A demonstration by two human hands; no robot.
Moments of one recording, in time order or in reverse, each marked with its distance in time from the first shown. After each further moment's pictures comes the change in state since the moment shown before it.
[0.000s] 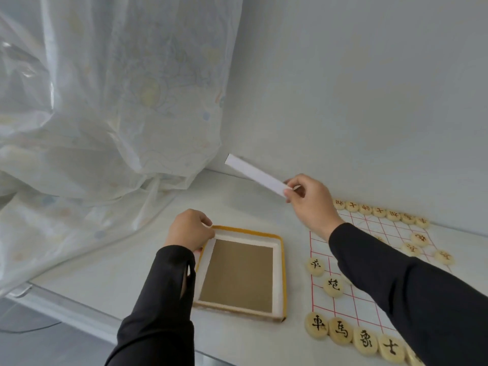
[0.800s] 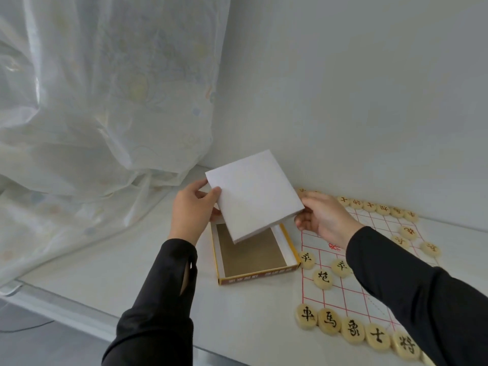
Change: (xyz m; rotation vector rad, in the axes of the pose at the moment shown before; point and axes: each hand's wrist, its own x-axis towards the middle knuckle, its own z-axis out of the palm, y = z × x) left_hand -0.019 0.041 0.000 -0.602 0.181 0.151; right_hand -0.020 0.014 -0.028 0.710 -0.225 0.561
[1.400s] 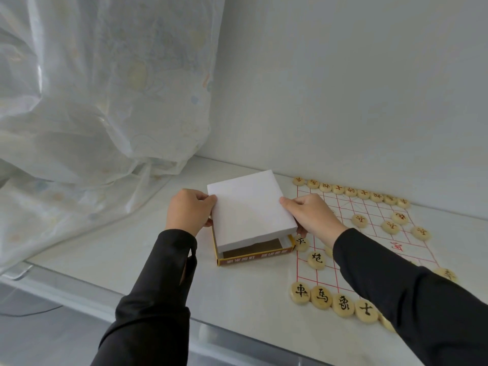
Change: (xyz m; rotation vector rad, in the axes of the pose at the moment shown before) left_hand -0.017 -0.008 -0.007 0.338 -0.077 -0.115; right_hand -0.027 0.020 0.010 -0.670 0.086 -0.112
